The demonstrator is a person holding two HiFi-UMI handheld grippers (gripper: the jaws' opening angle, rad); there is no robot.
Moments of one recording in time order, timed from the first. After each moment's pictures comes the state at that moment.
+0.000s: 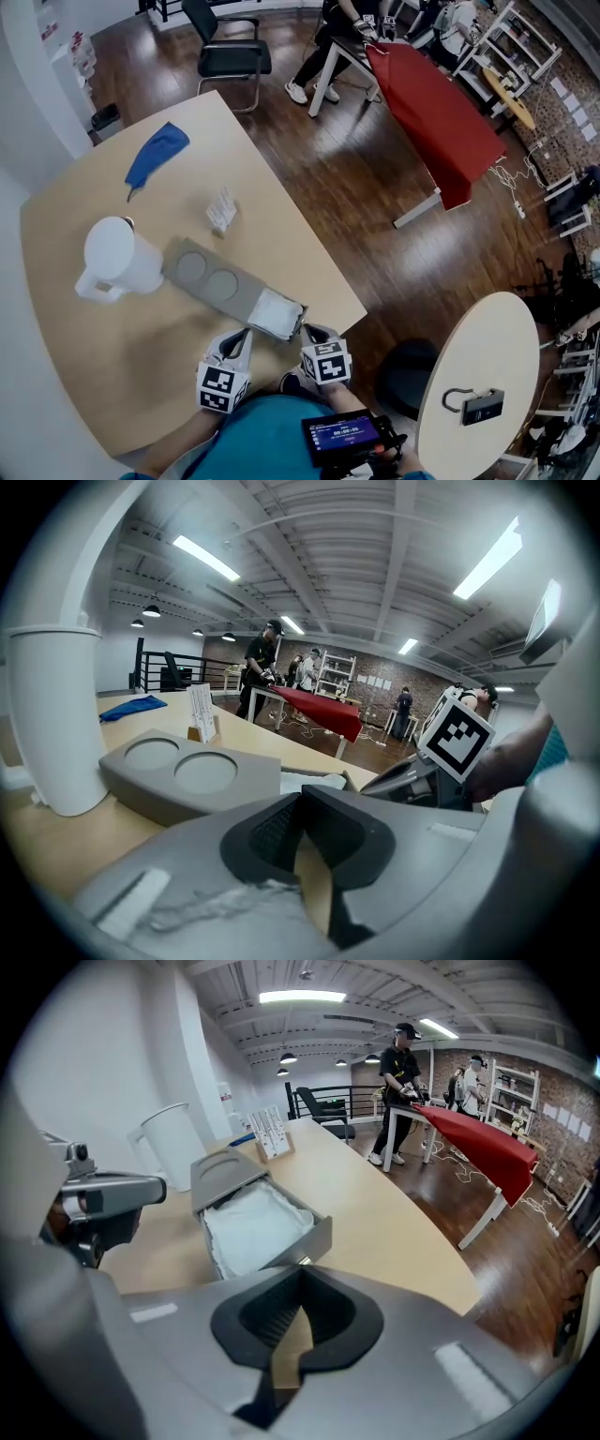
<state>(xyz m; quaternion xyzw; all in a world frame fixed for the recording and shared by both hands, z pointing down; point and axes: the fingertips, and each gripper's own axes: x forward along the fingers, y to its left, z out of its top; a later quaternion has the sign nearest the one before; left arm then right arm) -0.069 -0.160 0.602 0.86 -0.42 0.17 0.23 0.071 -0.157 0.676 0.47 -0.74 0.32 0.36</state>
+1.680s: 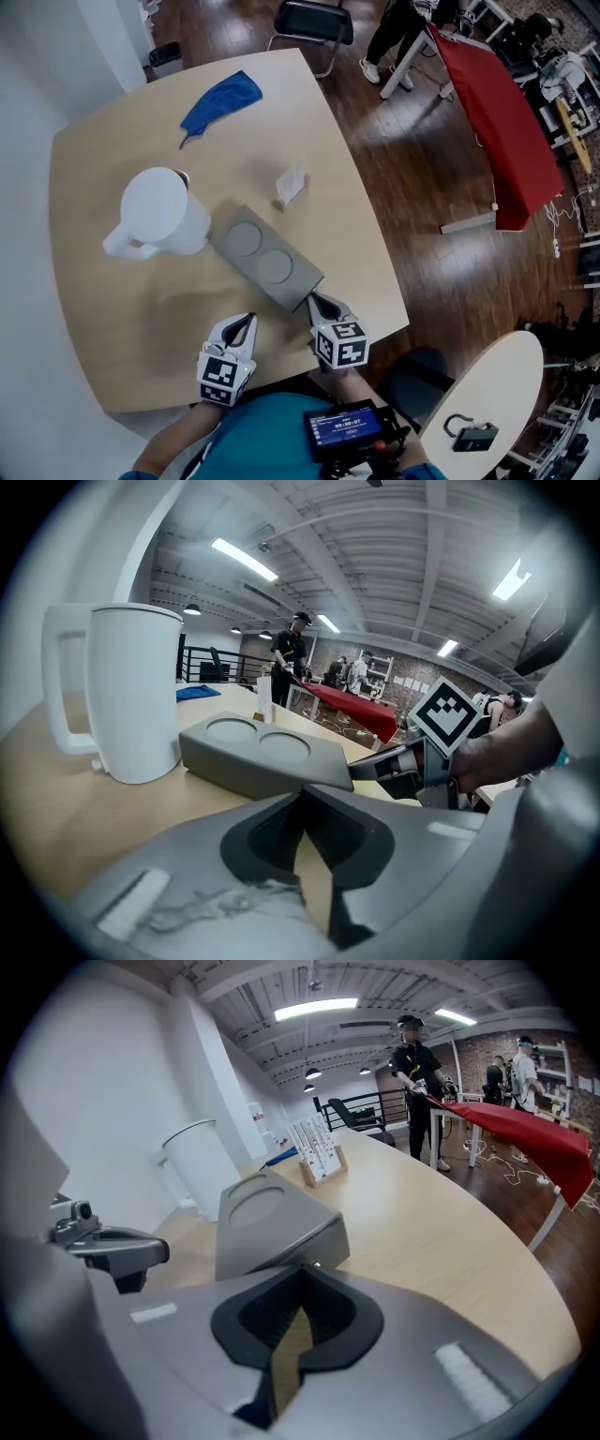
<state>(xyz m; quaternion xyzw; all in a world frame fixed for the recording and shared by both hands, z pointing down) -0.155 -0.153 0.621 0.80 -0.51 0.17 0.27 -0.036 -0.213 0.672 0.39 -0.81 0.33 0.29</state>
